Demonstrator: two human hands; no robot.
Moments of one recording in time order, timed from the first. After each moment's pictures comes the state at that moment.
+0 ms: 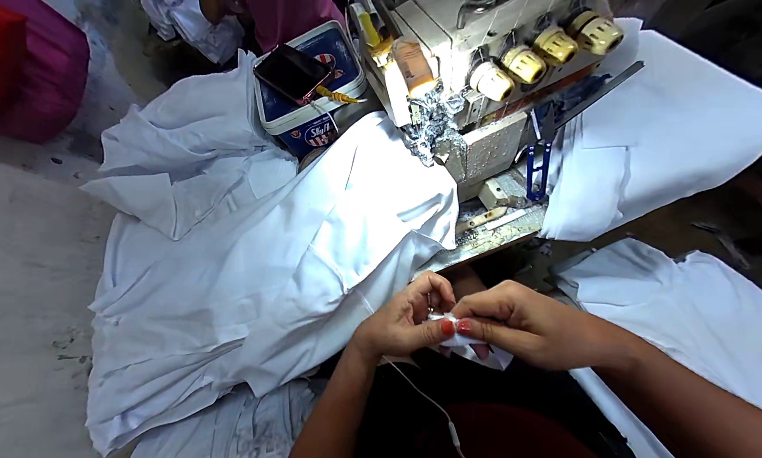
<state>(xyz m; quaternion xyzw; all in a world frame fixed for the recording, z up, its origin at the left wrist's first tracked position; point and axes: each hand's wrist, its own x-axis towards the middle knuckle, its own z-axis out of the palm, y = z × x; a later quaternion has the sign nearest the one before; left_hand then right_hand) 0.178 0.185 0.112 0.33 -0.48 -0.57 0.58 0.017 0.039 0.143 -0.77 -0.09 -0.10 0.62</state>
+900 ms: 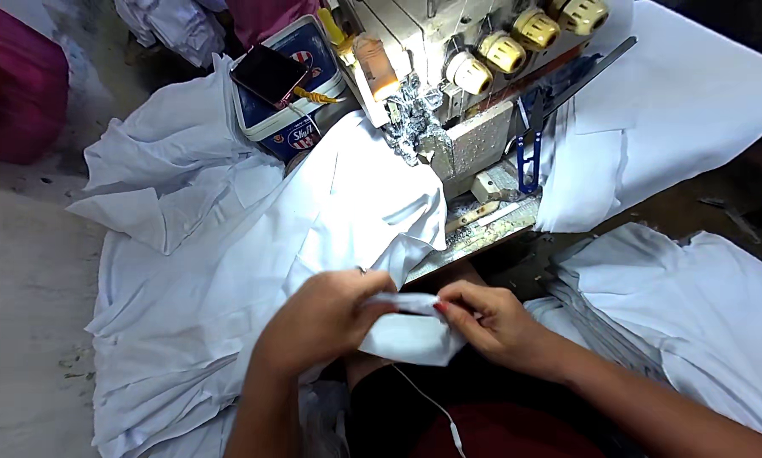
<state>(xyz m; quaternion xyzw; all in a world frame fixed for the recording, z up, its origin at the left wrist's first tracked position) 0.223 0.201 0.209 0.68 -0.70 -0.14 0.18 0.025 0.069 0.101 -0.80 0.06 -0.32 0.50</state>
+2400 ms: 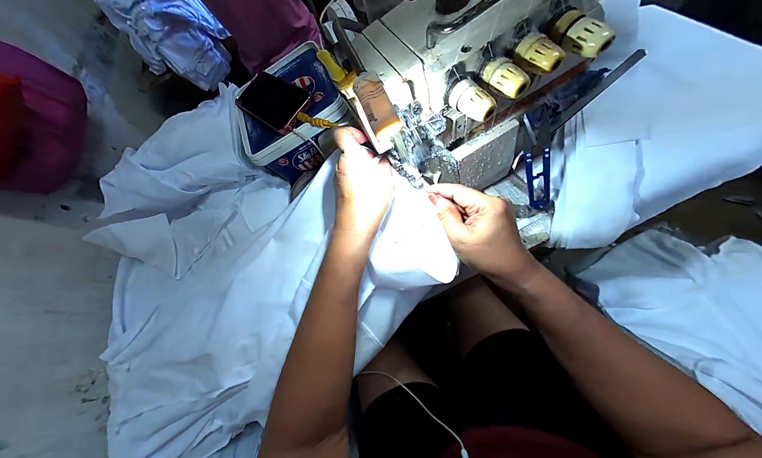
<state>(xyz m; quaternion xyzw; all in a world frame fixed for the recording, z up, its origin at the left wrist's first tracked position) 0.258 0.045 0.188 0.83 -0.39 -0.02 0.39 0.108 0.007 0.128 -0.78 0.25 -0.42 0.40</state>
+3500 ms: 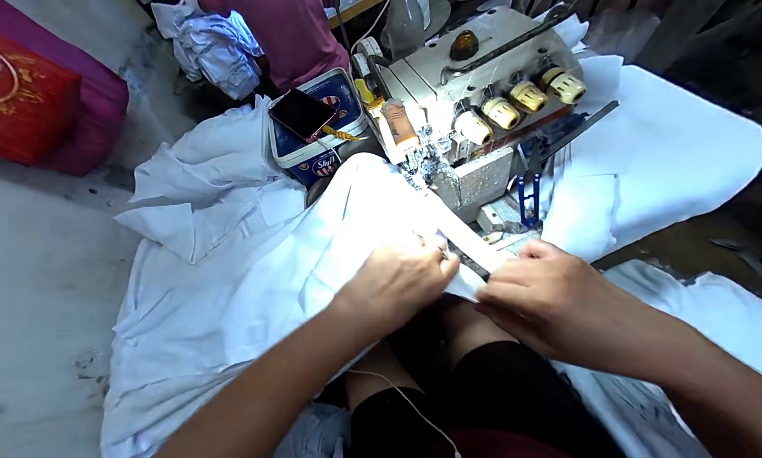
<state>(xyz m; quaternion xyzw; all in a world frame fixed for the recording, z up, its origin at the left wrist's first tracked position) 0.198 0.135 0.220 0.60 -0.80 0.08 -0.01 0.010 0.006 0.173 -0.95 -0.05 -0.27 0.12</state>
